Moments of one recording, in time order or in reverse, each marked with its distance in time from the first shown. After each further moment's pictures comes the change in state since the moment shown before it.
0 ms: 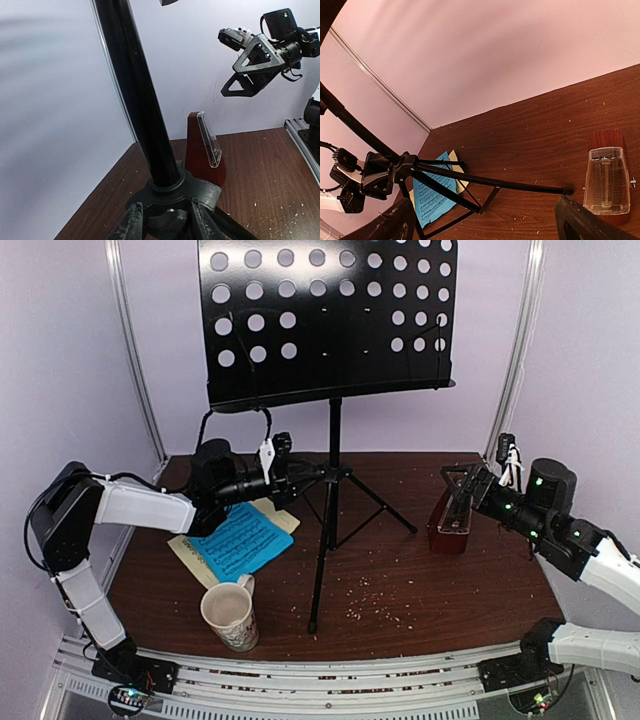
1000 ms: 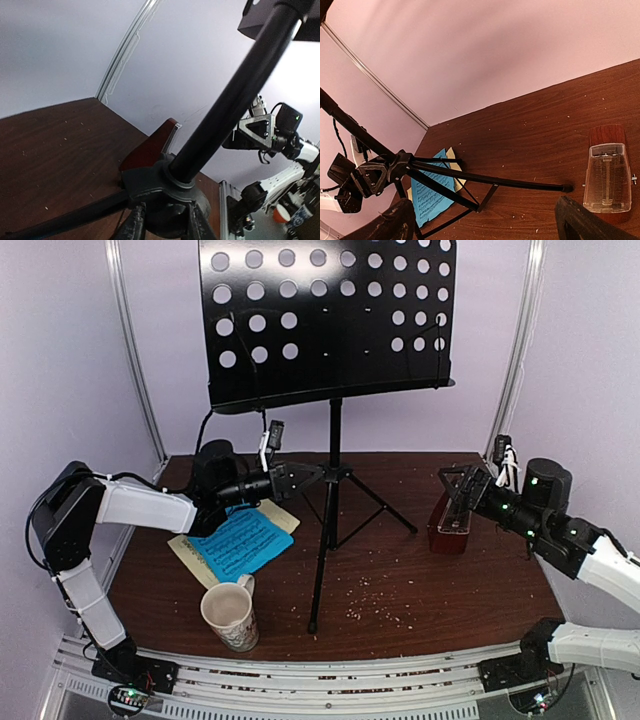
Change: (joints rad) left arm 0.000 0.008 0.002 -0.027 -0.010 -0.764; right arm 0.000 0.022 0.000 0.002 -0.001 0.008
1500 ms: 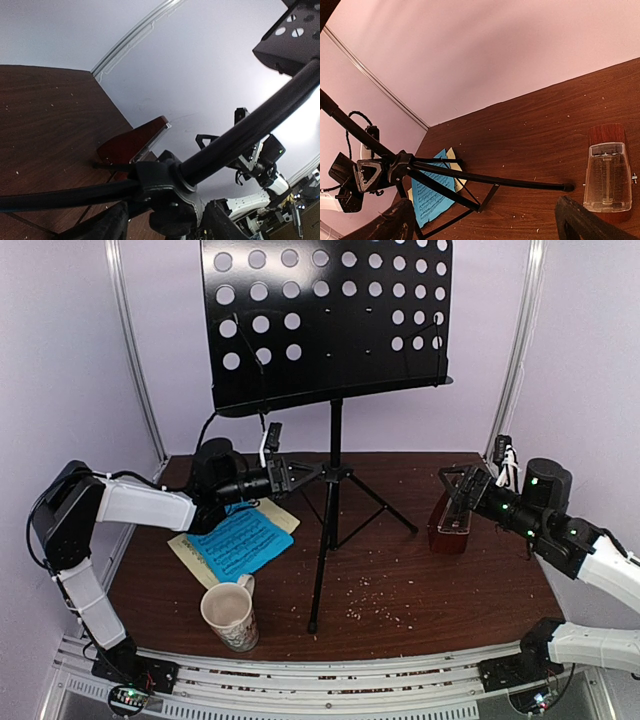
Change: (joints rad) left arm 0.010 0.002 0.014 -0.031 0.023 -0.308; right arm 0.000 0.002 0.000 -0.001 0.002 0.007
